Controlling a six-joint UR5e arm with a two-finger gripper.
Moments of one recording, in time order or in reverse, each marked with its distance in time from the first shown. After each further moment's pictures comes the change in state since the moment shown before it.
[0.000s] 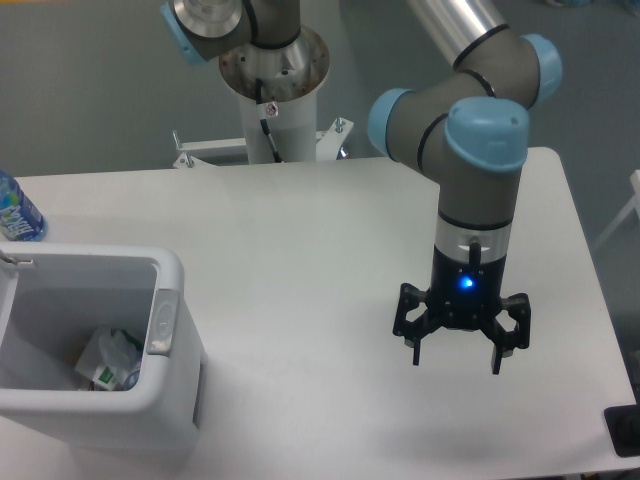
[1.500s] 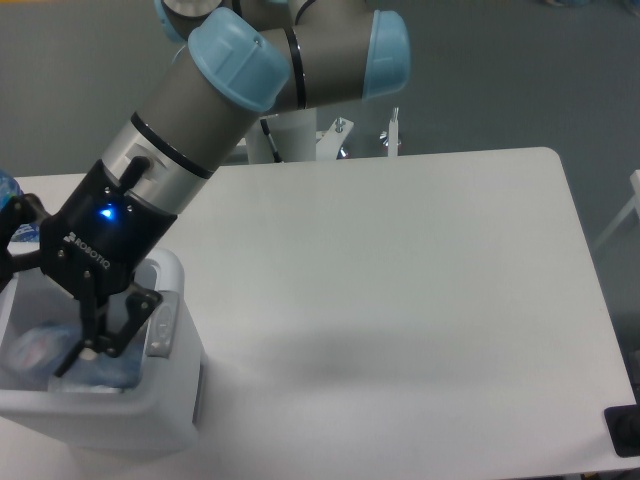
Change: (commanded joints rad) arm -0.312 0.083 0.181 0.066 -0.678 -0.576
